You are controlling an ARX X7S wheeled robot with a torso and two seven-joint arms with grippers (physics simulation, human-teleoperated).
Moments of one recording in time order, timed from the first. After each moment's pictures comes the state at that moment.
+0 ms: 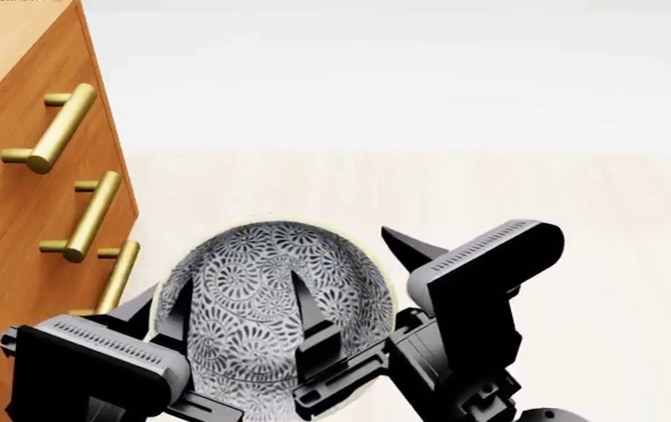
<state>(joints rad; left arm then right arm) -0.38 -0.36 0.53 0.36 -0.36 -0.41 -0.33 0.60 0.62 -0.60 -0.20 0.80 0.26 0.02</state>
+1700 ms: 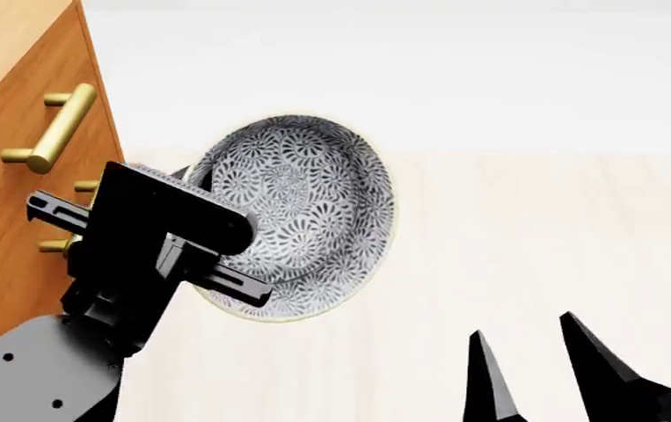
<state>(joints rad) -0.81 -0.25 0.61 0.18 -0.35 -0.78 -0.36 0.07 0.61 -0.28 -0.05 0.96 -0.40 -0.25</state>
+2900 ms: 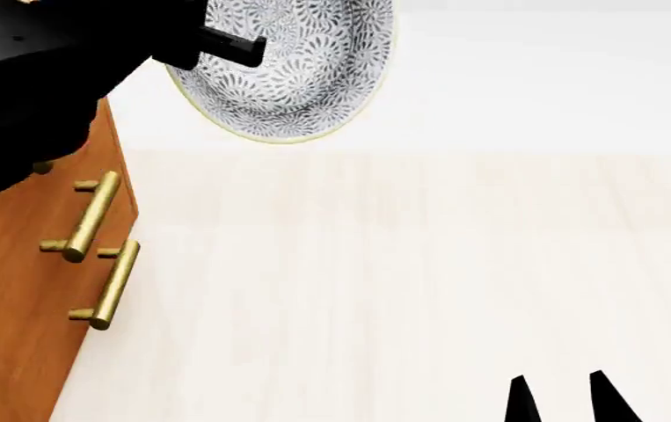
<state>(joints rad) -1.48 -0.06 0.45 -0.31 -0.48 -1.18 -0.28 0.05 0.47 -0.23 0.22 1.05 -0.53 -0.43</state>
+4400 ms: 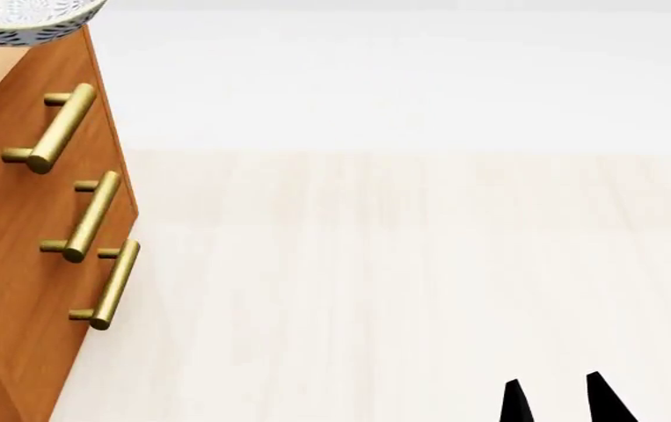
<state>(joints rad) -1.62 -0.14 -0.32 -0.56 -0.65 -1.22 -0.89 0.03 0.46 -0.23 0.19 1.01 -0.53 -0.42</state>
